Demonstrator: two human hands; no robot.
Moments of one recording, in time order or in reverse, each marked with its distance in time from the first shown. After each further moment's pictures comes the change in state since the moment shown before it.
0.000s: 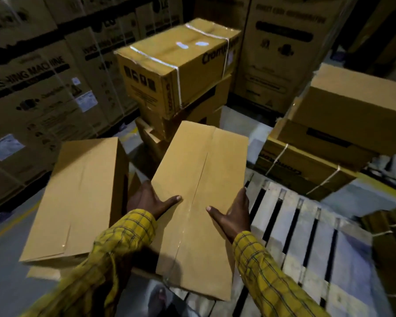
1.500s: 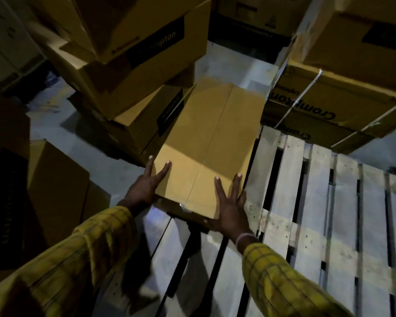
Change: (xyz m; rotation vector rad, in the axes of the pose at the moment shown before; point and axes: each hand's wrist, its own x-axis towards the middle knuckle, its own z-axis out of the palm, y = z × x) left_hand 0.359 -0.167 0.380 0.215 -0.416 0.431; right_hand 0.241 0.311 0.234 -0.558 -0.206 -0.022
